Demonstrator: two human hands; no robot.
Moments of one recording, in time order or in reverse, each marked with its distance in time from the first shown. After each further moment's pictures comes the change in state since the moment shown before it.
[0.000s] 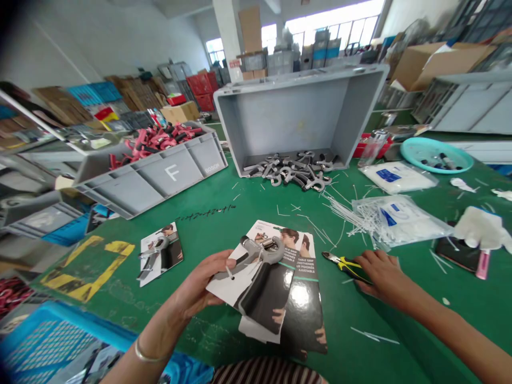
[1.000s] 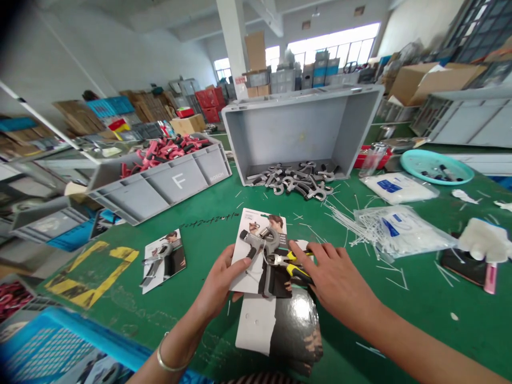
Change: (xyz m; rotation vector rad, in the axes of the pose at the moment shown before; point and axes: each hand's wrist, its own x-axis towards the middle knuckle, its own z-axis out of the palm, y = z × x) left_hand 0.020 -0.014 0.019 0.199 0.171 0.341; right_hand 0.054 -0.167 -0.057 -0.363 0.164 -0.233
